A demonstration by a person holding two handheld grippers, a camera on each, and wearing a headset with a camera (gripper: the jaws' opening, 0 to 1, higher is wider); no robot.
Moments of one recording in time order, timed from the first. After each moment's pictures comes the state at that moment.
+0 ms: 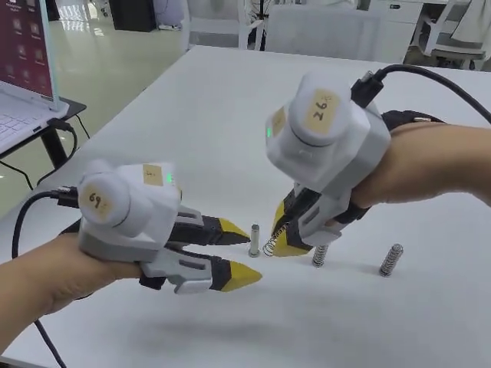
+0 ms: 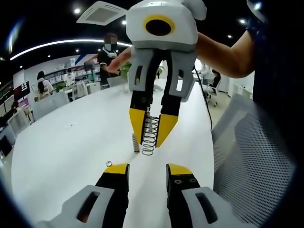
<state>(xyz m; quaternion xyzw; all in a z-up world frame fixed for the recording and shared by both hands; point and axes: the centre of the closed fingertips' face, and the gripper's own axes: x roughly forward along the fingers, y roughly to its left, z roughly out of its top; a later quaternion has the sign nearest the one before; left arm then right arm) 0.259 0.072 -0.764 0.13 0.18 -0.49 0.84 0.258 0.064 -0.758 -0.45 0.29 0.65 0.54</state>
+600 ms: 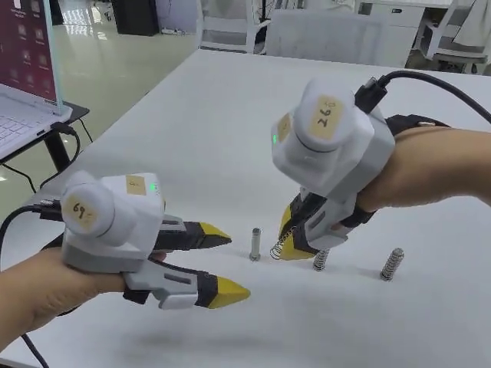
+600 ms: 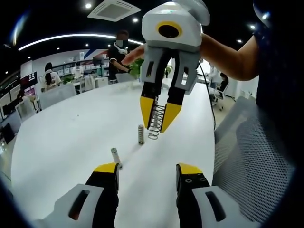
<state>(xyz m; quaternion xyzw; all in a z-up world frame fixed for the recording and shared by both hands) 0.252 0.092 -0.772 0.11 0.20 -0.46 0.86 0.261 0.057 -0.760 -0.46 0.30 0.64 0.54</state>
